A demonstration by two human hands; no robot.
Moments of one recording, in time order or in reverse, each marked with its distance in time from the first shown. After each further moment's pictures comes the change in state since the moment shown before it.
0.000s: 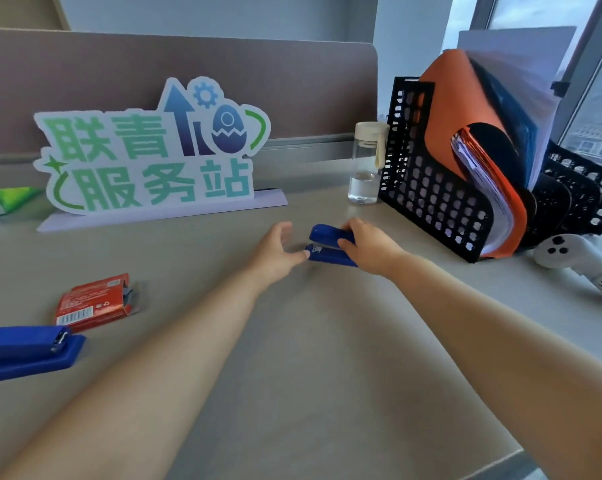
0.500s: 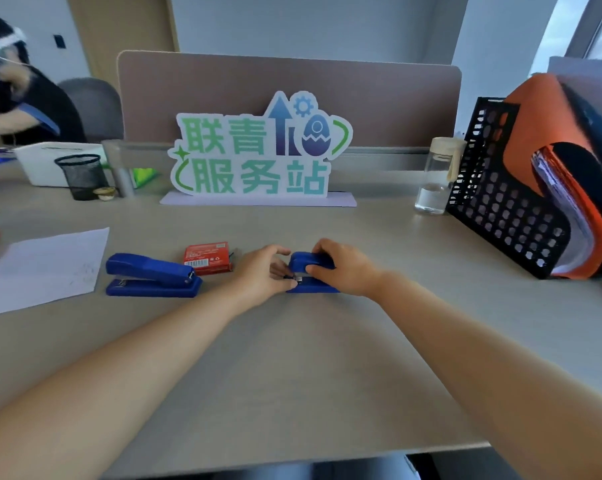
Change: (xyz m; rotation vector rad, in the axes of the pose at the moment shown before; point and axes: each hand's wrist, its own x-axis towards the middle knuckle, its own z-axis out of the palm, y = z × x) left_hand -0.124 -0.030 -0.105 0.222 0.072 0.005; right_hand -0.060 -0.127 0.048 0.133 -0.231 -0.346
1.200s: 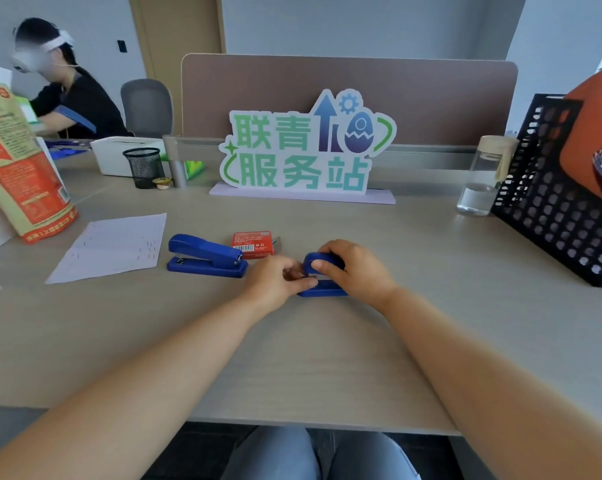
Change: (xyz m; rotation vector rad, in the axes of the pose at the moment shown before) left_hand -0.045 -0.021 -0.011 0.049 0.177 -0.116; right_hand -0.010 -0.033 0.037 0.105 0.164 -0.221
